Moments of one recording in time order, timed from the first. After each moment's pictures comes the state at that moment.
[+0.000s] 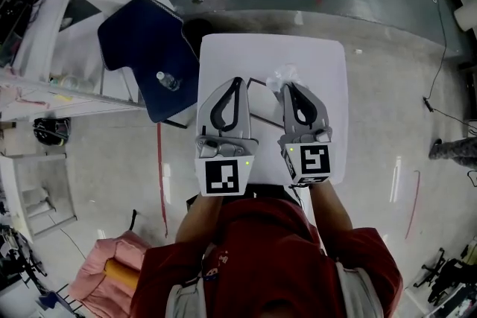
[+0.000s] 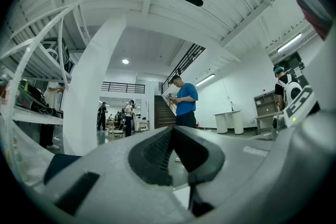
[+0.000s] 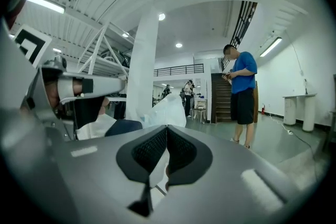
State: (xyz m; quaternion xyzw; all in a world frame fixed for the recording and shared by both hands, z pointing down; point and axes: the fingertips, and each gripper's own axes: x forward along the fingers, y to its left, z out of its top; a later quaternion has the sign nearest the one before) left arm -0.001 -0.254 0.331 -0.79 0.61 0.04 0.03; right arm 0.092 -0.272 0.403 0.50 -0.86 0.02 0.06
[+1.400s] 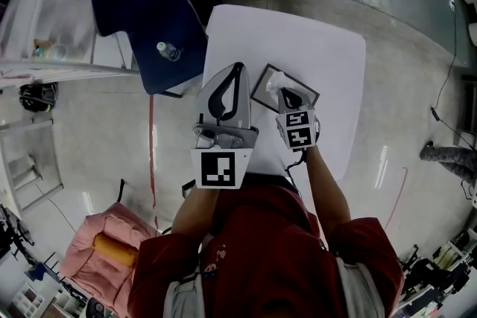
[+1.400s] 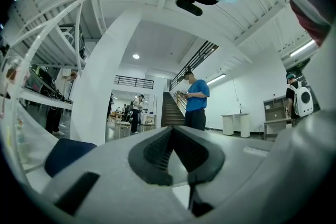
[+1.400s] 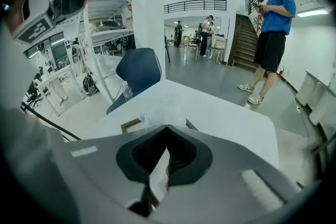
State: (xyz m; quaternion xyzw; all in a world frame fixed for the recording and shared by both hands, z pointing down) left arm -0.076 -0.297 0.385 -0.77 0.64 0.06 -0.02; right arm 0.048 -0.292 0.667 0.39 -0.83 0.18 0.37
